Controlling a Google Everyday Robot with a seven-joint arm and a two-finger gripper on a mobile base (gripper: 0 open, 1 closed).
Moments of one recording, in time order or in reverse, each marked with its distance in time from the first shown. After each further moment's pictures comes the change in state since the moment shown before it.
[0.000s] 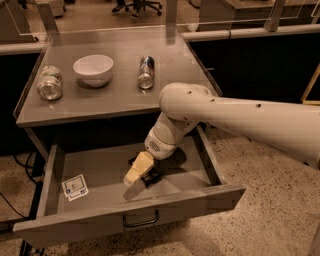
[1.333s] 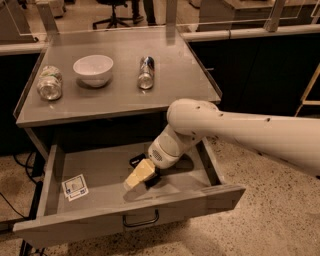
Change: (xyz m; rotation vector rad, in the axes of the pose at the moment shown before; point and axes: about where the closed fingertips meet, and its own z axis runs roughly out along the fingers) arm 0.010 -0.003 0.020 -0.006 -0.096 0.090
